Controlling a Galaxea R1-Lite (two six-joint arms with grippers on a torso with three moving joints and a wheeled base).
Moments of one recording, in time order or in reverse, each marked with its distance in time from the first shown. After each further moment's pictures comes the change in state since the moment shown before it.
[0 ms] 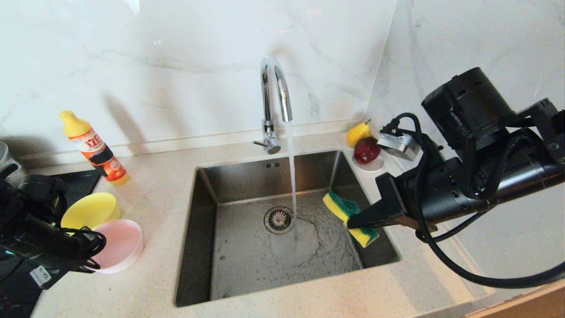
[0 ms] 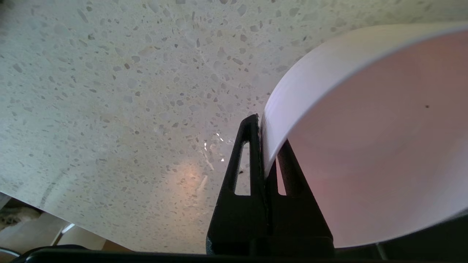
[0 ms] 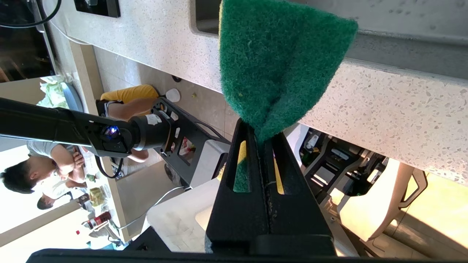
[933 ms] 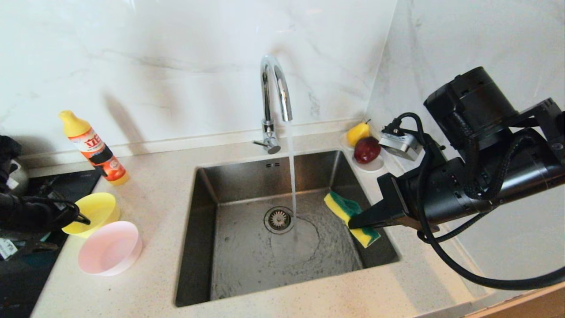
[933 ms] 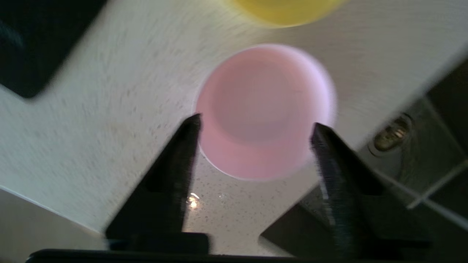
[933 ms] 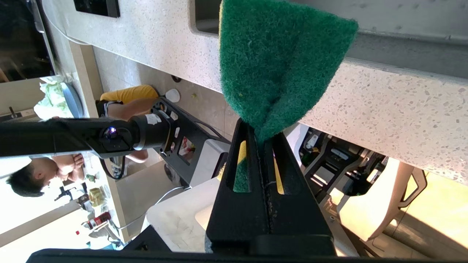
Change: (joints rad) left arm 0.000 -0.255 -0.078 0.039 0.001 0.071; right arm 0.000 -0.008 0.006 0.000 -0.002 0.000
